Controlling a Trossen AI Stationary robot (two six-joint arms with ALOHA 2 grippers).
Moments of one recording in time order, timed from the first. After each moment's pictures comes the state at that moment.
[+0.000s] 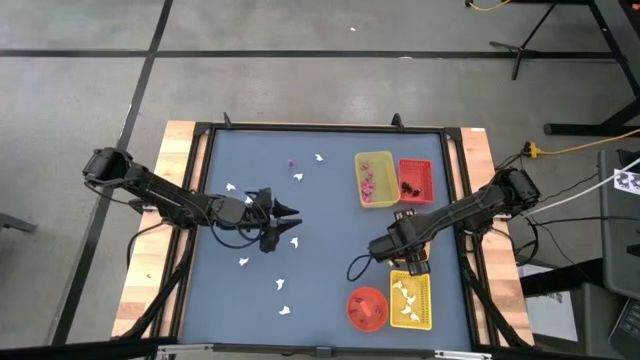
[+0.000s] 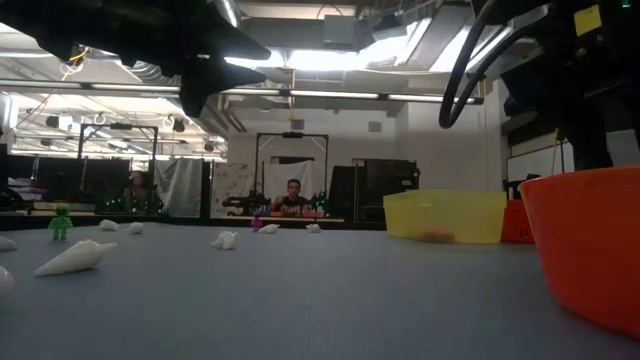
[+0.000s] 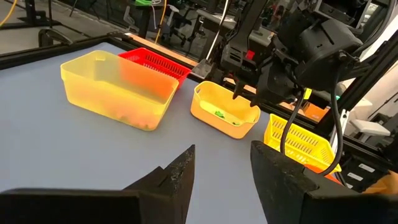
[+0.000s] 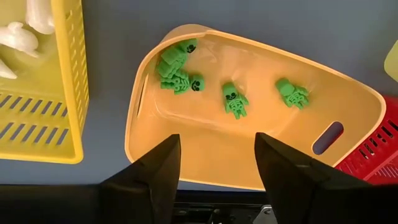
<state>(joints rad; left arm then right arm) -0.24 1.24 0.45 0.61 -0.40 -0.46 0.38 1.66 1.17 -1.34 -0.02 0.18</state>
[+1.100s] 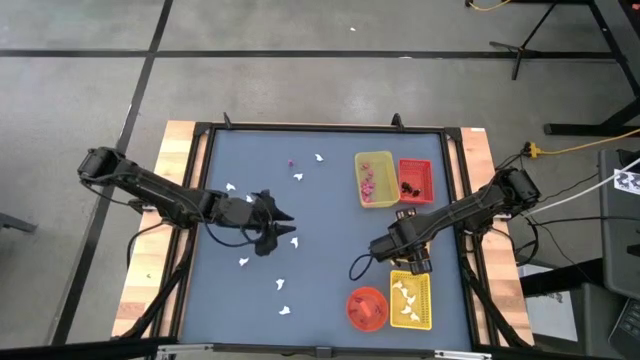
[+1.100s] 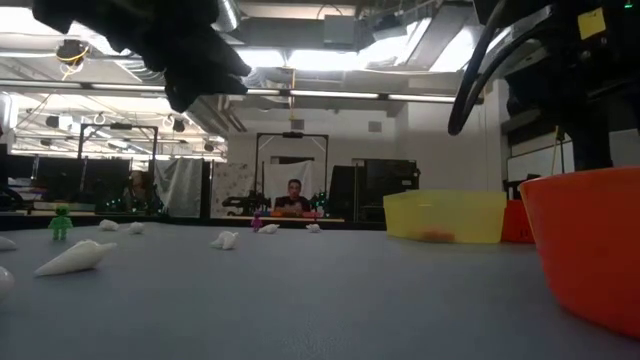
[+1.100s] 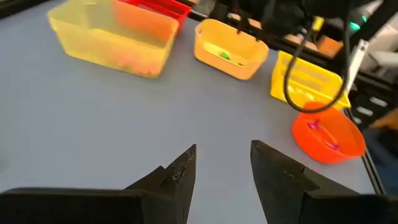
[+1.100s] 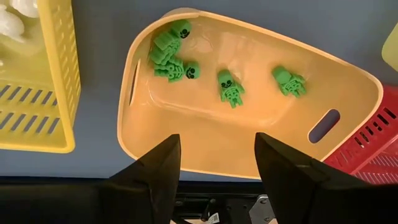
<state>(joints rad) -0.24 1.16 0.58 0.14 -0.30 -0.48 0.38 1.66 1.17 -1.37 -0.01 0.18</state>
